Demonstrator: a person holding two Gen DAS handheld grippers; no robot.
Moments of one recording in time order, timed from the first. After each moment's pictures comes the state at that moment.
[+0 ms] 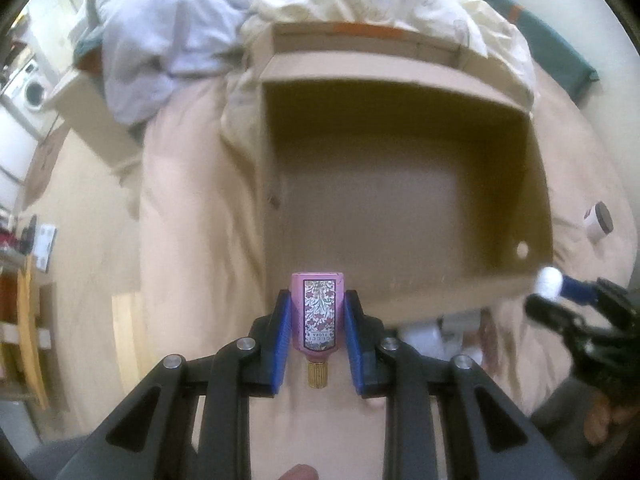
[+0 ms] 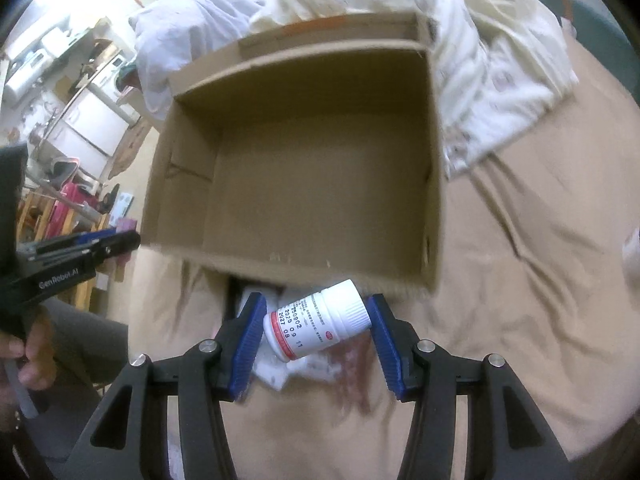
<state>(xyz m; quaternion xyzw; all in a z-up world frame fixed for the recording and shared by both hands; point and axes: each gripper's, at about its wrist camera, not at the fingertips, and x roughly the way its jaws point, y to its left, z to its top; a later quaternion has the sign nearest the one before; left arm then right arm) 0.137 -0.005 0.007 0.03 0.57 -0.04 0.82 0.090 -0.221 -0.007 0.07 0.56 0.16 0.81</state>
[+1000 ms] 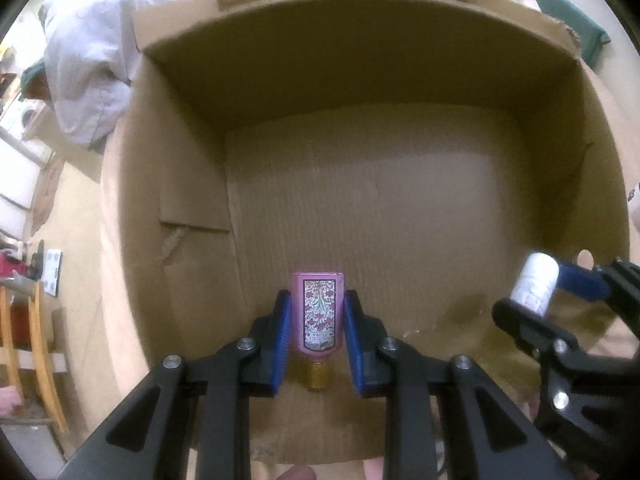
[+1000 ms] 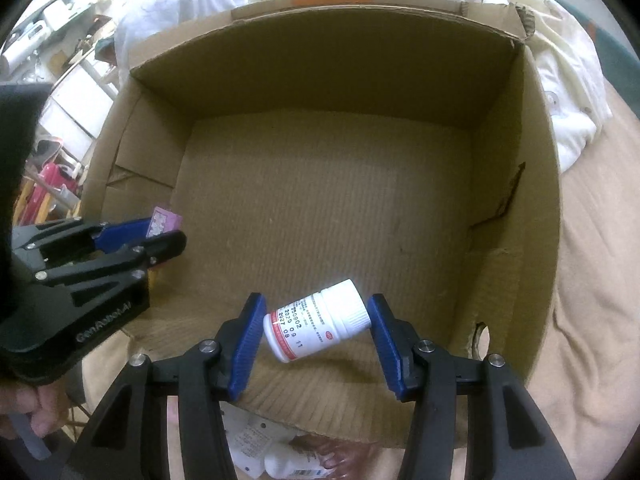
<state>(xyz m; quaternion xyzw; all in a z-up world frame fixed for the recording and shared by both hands) 0.173 -0.043 -0.079 0.09 0.58 -0.03 0.81 0.156 -0.167 -0.063 0.02 0.56 0.15 0.82</state>
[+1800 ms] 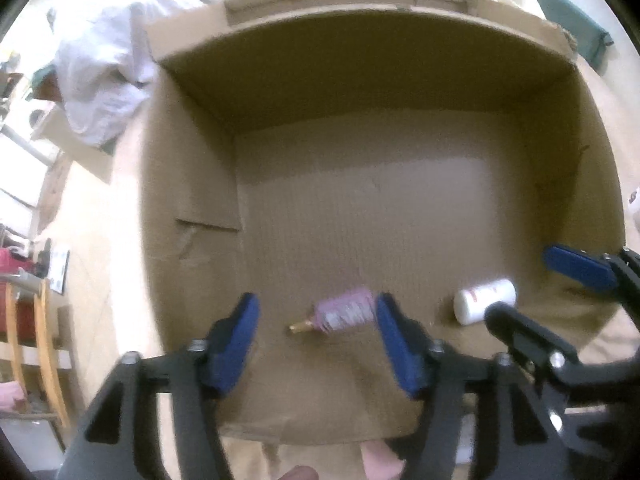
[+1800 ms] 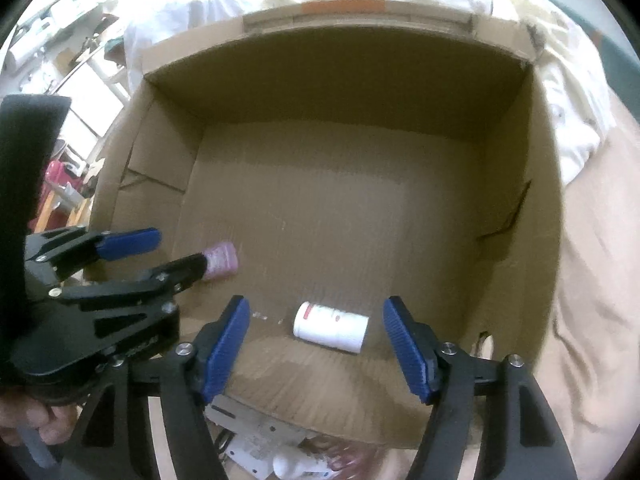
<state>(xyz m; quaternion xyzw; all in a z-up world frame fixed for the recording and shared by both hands) 0.171 -0.048 -0.063 0.09 0.57 -0.02 0.82 0.152 -0.165 -0.057 0.01 0.55 0.15 0.82</state>
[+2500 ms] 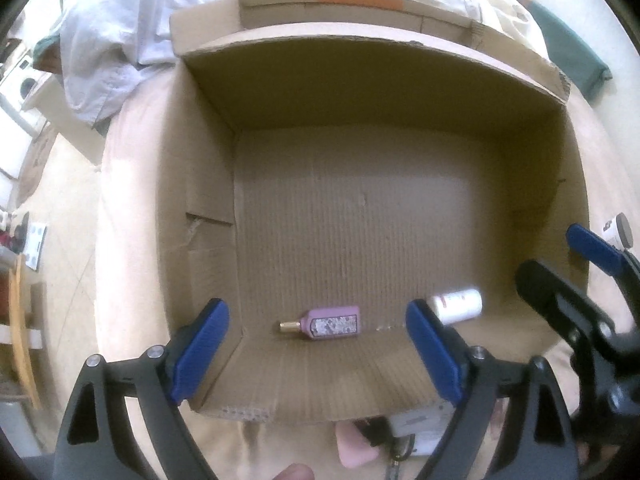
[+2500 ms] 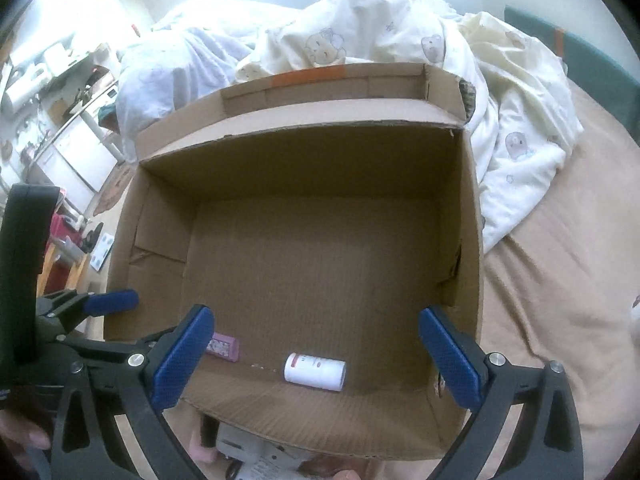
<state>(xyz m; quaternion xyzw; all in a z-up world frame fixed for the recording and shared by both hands) 0.170 -0.036 -0.045 0.03 0.58 -0.04 0.81 0.152 -0.191 -0.022 0.06 0.48 0.12 0.87</state>
